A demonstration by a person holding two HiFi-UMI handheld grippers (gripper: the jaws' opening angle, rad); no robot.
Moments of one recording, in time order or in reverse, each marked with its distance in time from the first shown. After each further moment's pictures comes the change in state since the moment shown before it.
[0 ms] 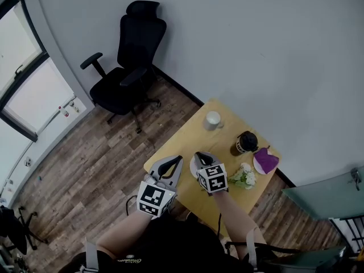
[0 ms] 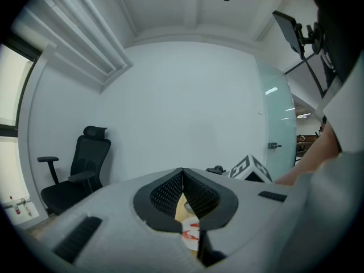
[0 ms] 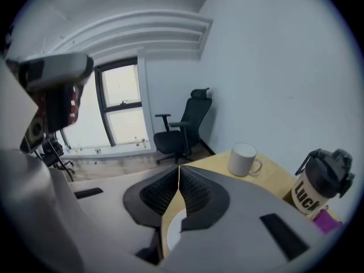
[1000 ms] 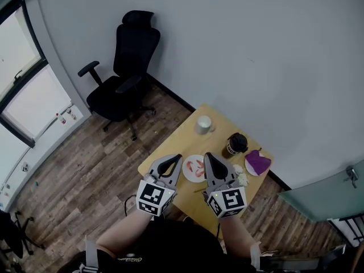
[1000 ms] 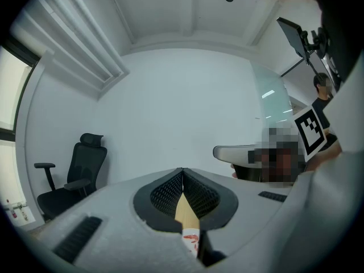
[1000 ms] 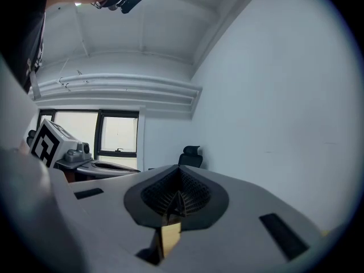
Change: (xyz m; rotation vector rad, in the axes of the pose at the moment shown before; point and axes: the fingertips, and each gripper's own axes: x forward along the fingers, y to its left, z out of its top) left arm 0.008 -0.032 0.029 0.031 -0.063 -0.009; right arm -0.174 0.011 0.122 0.010 -0.558 -0.083
